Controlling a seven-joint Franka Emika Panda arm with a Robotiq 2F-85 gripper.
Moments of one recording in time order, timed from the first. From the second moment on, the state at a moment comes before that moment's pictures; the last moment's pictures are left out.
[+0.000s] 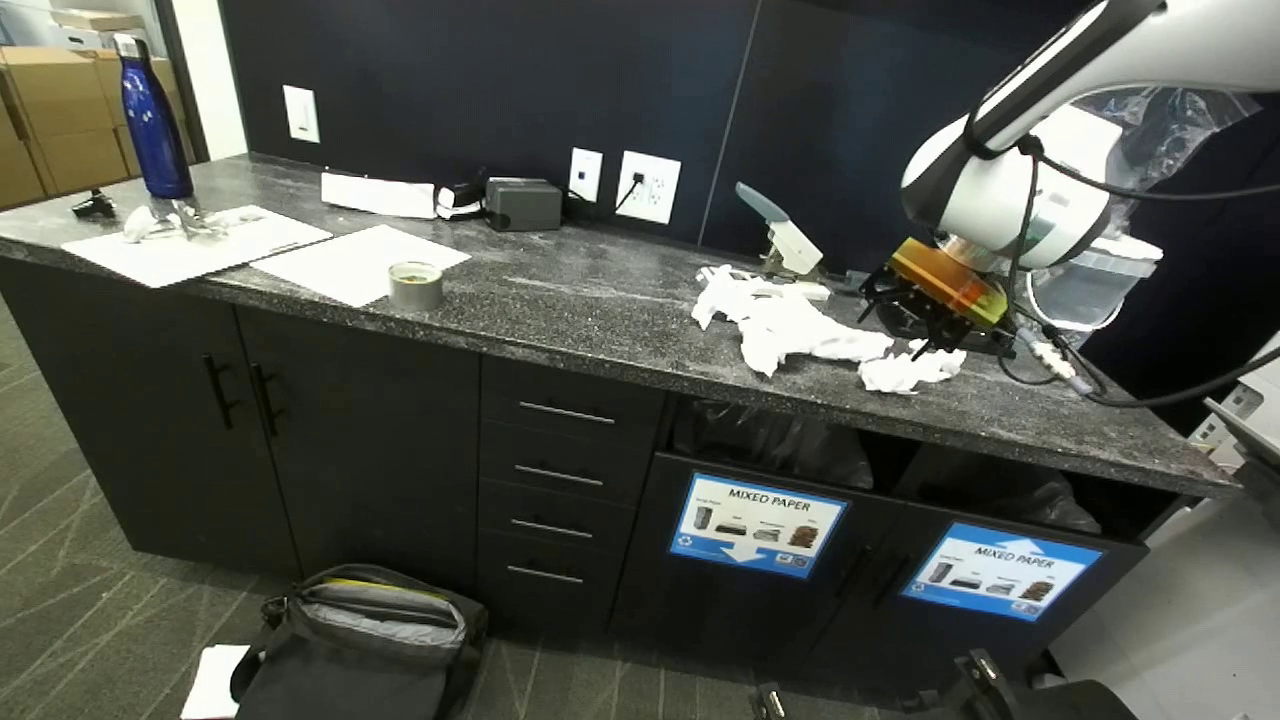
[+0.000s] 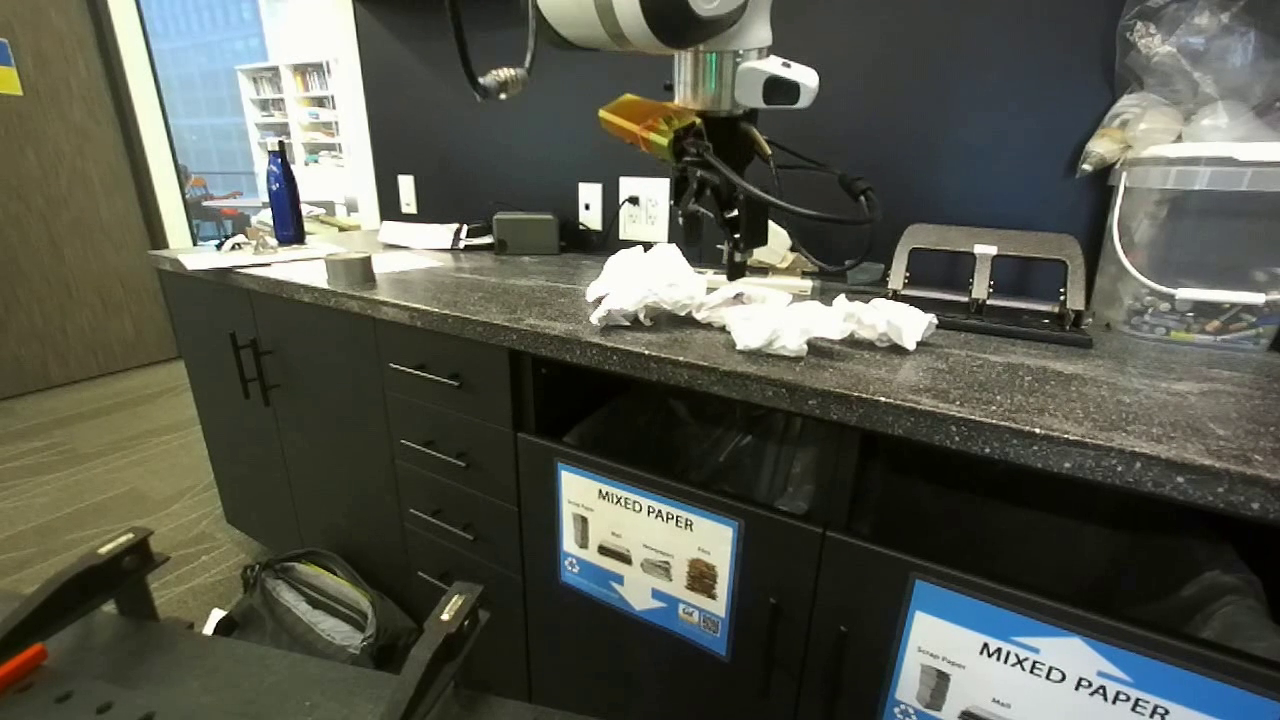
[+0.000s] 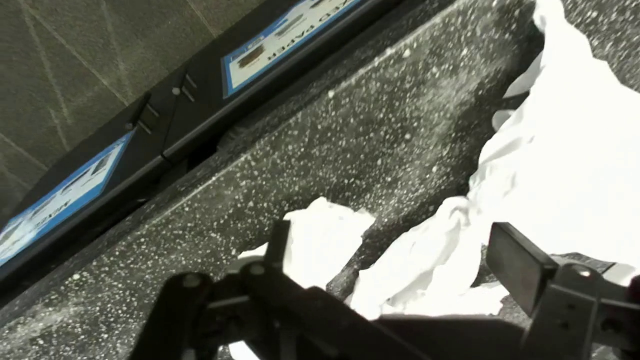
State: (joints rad) arm -0.13 0.31 -0.17 -2.11 0.30 2.72 0.32
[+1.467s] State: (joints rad) arm -0.12 0.61 -0.26 -1.80 0.22 2.54 0.61
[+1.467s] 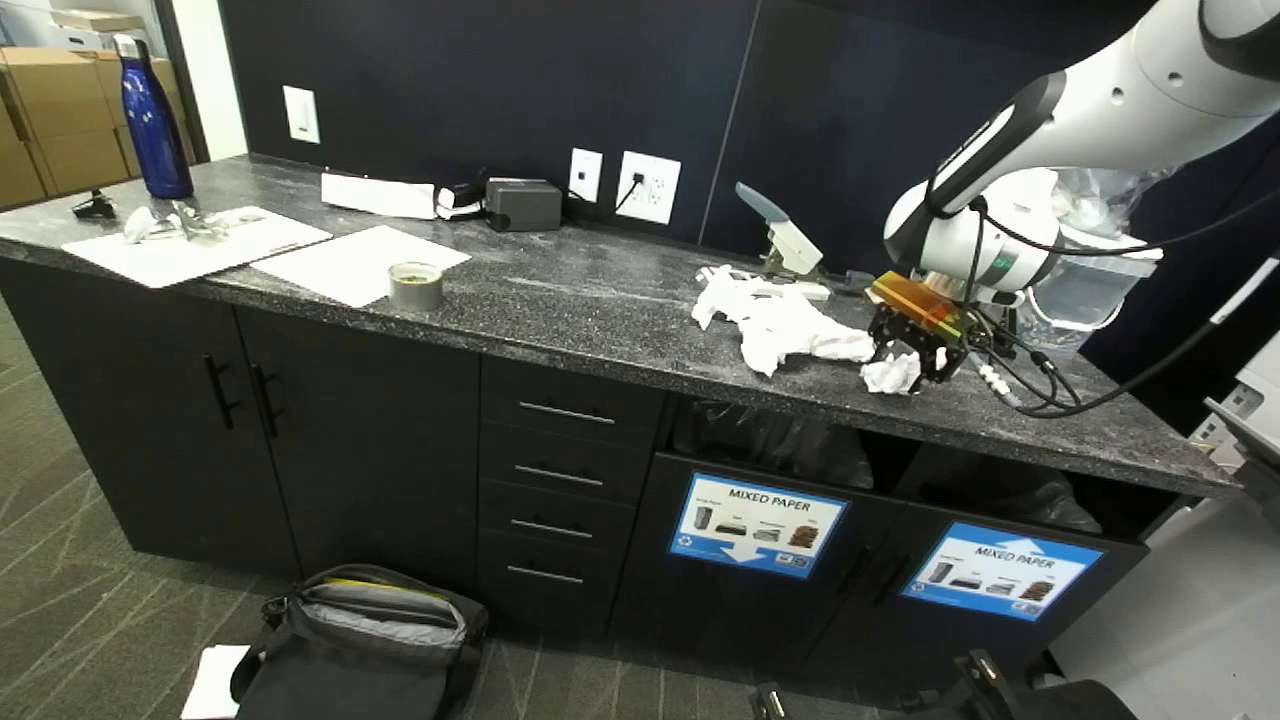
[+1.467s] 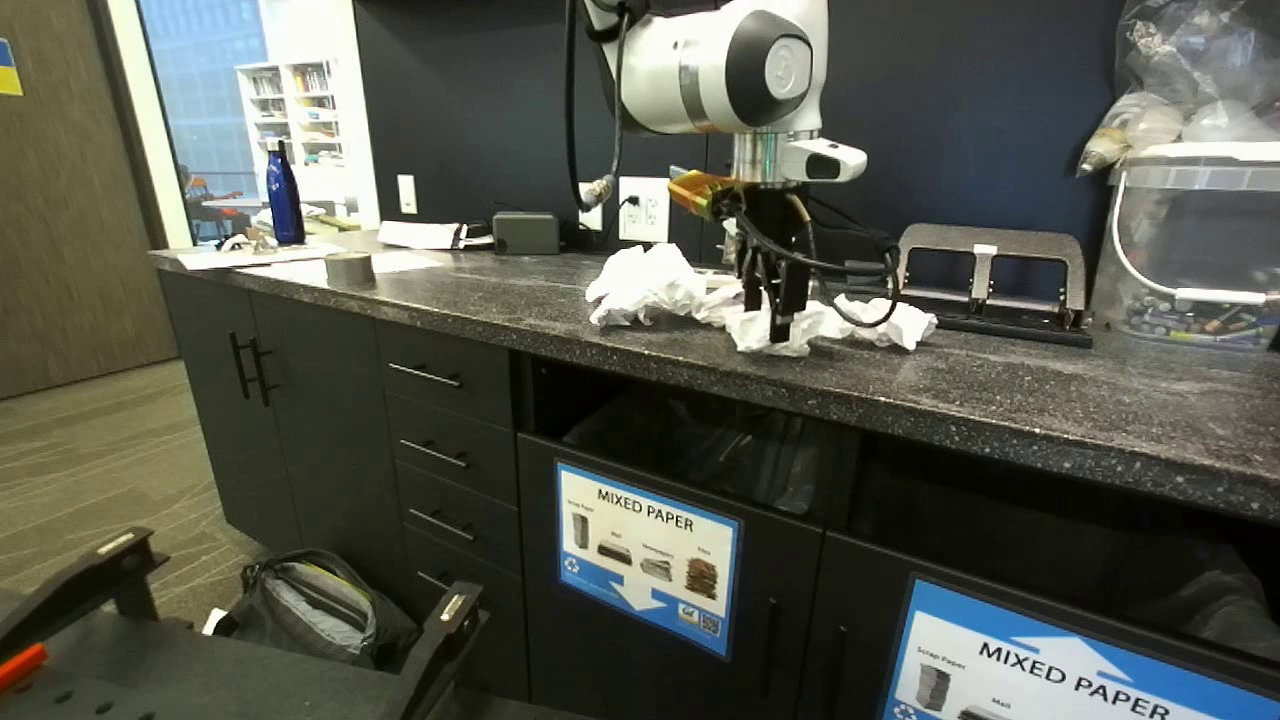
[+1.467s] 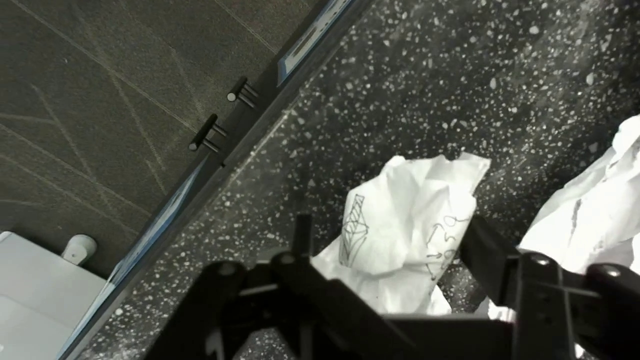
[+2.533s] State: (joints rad) arm -0.16 0.51 -0.25 -1.97 0.14 2.46 0.32
